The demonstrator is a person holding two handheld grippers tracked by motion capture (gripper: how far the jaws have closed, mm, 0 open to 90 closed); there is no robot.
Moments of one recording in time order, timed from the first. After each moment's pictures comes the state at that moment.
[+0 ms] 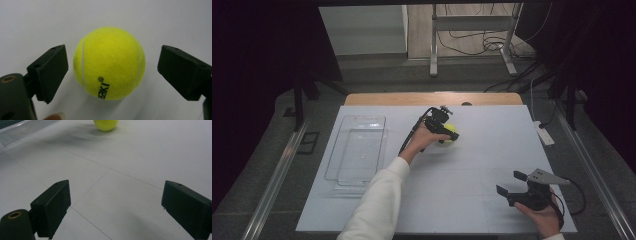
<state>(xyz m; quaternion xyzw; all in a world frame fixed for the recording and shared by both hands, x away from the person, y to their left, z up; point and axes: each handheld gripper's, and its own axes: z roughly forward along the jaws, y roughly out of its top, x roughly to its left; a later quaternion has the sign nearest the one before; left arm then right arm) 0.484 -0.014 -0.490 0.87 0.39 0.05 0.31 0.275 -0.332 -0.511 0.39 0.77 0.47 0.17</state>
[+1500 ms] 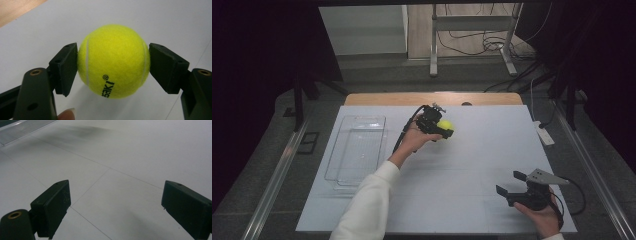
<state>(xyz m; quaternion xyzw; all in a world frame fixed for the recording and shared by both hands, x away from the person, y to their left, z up) 0.455 0.014 -0.457 0.85 0.37 0.08 0.35 0.274 -0.331 -0.512 0.39 0.78 0.47 0.17</state>
